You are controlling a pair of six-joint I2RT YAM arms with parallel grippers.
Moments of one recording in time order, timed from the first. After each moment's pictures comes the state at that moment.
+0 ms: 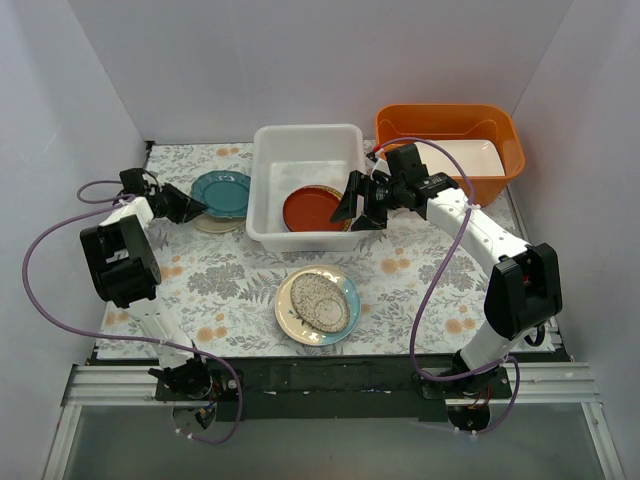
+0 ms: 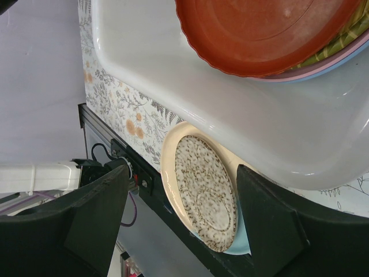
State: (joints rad) left arm 0.34 1.93 1.28 -0.27 0.63 -0.70; right arm 0.47 1.64 1.38 -0.56 -0.59 0.62
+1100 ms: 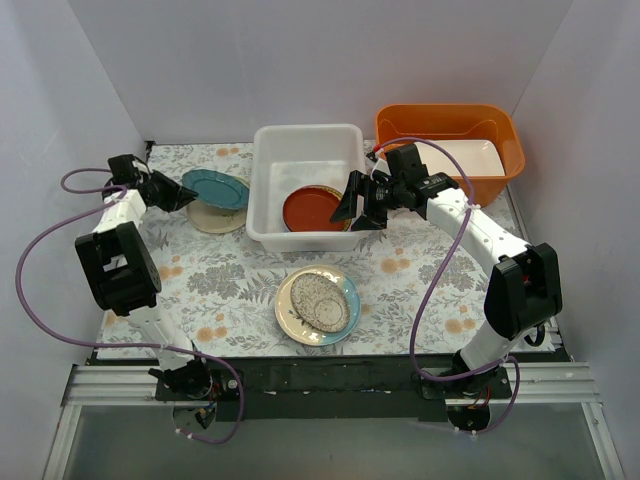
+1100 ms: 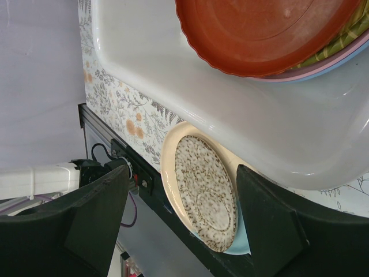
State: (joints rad) left arm 0.35 1.85 1.37 -0.35 0.56 -0.74; right arm 0.47 1.64 1.38 -0.56 -0.59 0.62
